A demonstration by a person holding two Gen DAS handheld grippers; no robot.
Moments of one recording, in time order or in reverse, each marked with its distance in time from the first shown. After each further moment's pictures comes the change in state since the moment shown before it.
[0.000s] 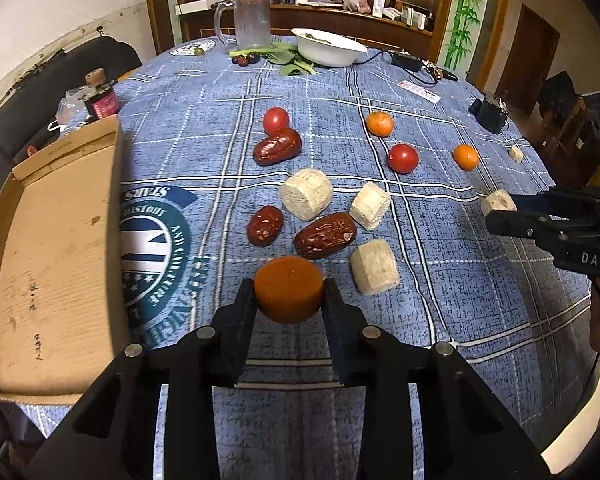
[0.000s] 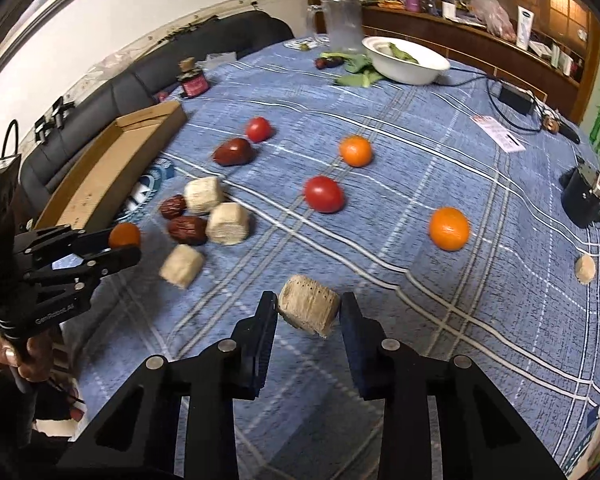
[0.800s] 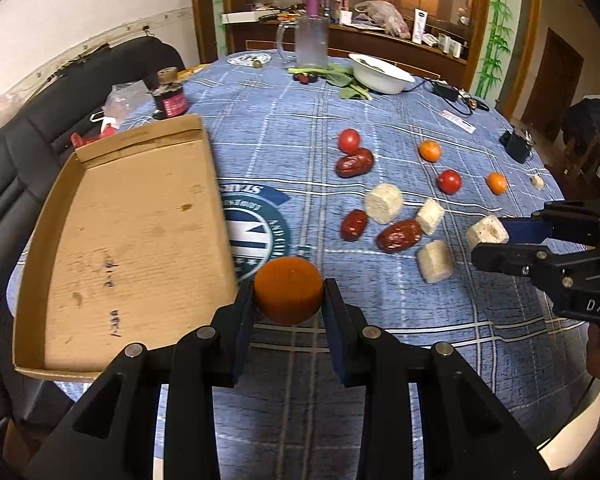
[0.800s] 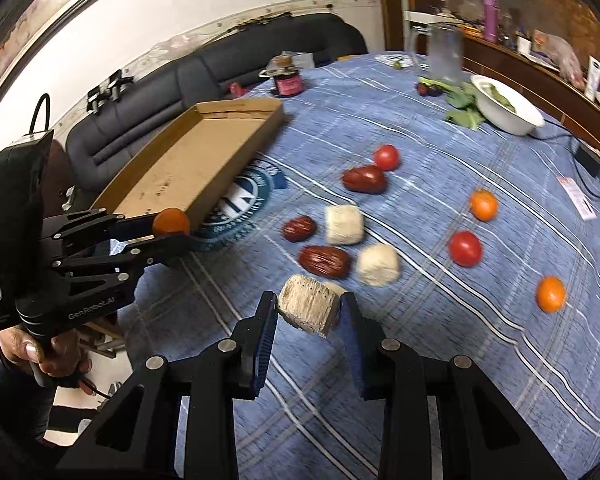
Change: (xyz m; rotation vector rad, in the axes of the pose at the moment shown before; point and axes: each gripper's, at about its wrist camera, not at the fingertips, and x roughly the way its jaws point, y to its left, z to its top) left arm -0.038 0.058 -0.015 -0.086 -0.057 0.087; right arm 0.009 0.101 0.028 -0.158 -0.012 0.138
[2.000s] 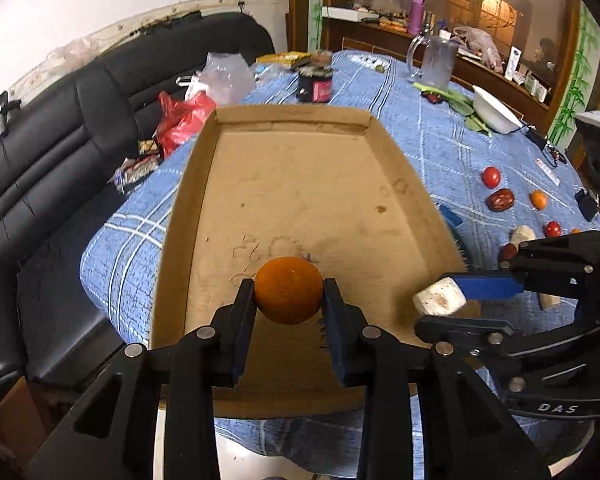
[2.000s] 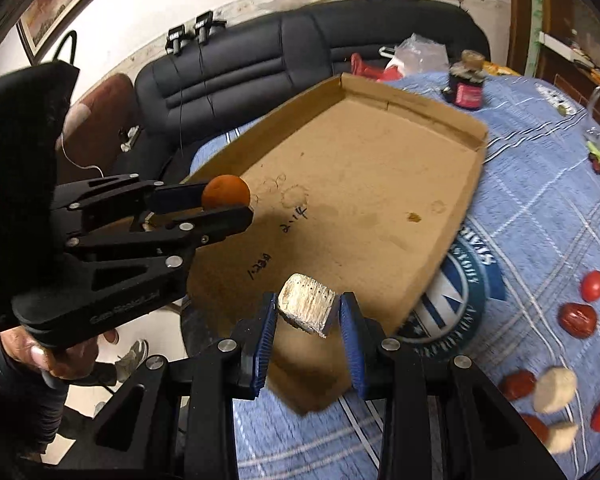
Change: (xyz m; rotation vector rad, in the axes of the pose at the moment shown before) left arm 0.002 0.144 -0.008 -0.192 0.025 0.159; right arm 0.125 0.148 0.086 -0.251 0.127 0.208
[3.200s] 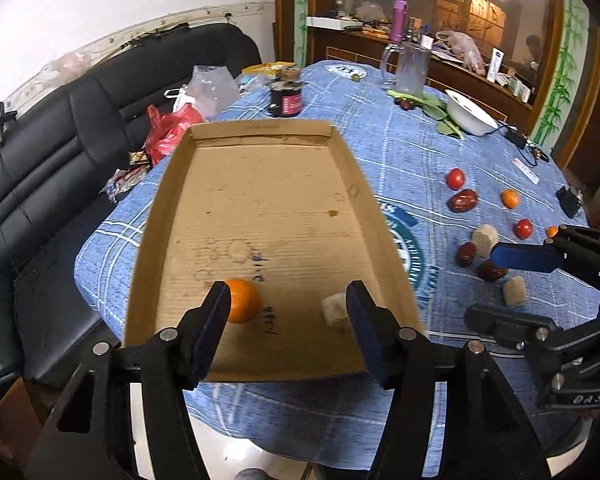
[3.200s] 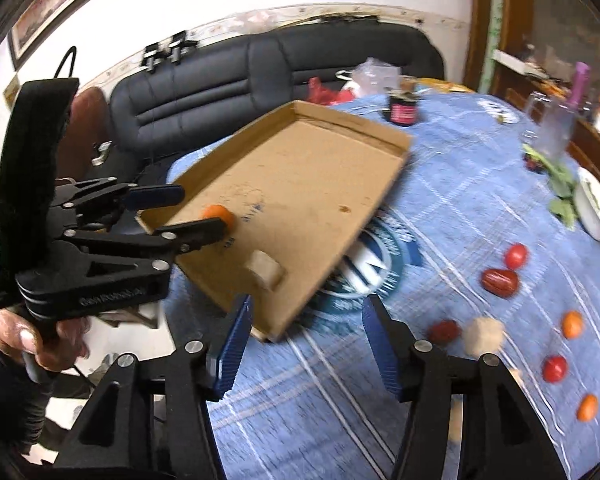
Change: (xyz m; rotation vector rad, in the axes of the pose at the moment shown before) left arm -0.032 -0.041 -0.001 0.025 -0.037 -0.031; right arm -0.084 -0.012 -0.047 0.044 -0.103 -0.203
